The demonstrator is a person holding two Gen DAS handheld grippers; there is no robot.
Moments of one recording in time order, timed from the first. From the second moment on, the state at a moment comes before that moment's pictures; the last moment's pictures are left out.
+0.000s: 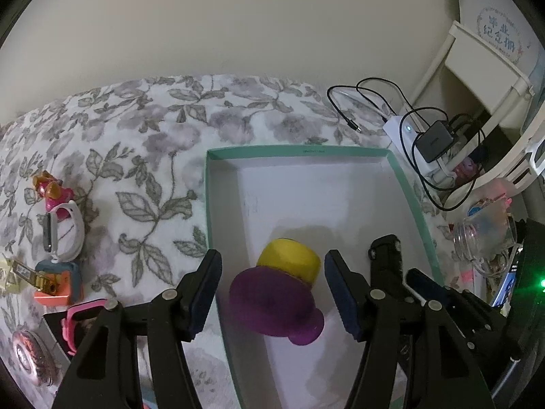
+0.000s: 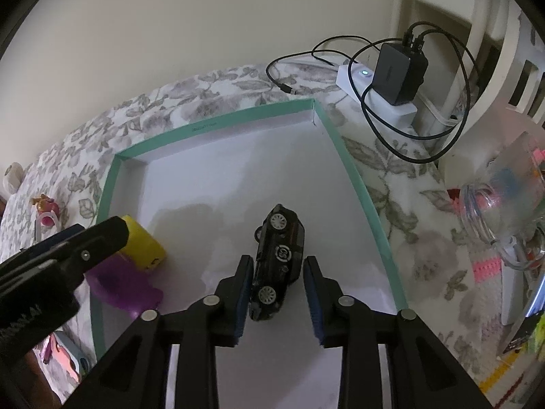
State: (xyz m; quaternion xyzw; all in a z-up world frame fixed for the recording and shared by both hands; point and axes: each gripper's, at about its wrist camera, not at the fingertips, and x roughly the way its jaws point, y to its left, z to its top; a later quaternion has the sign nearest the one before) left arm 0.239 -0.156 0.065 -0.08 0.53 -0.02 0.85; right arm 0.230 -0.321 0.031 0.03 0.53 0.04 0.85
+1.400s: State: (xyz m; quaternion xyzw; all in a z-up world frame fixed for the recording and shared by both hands) left arm 0.100 -0.009 0.128 -0.08 0.49 0.17 0.85; right arm 0.134 -0.229 0.113 -0.01 0.49 0.09 0.87
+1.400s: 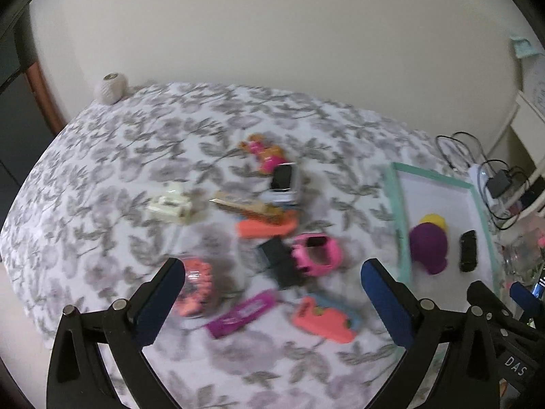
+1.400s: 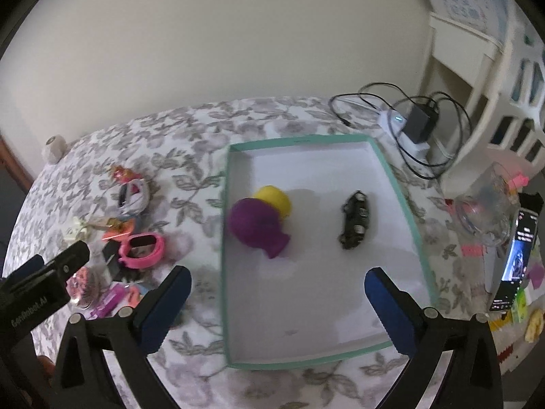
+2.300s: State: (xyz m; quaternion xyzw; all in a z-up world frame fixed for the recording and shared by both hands) left arm 0.066 0.125 0.079 -0.21 0.55 0.26 0.77; right arm 0.119 -0.086 0.044 -0.09 0.53 0.18 0.82
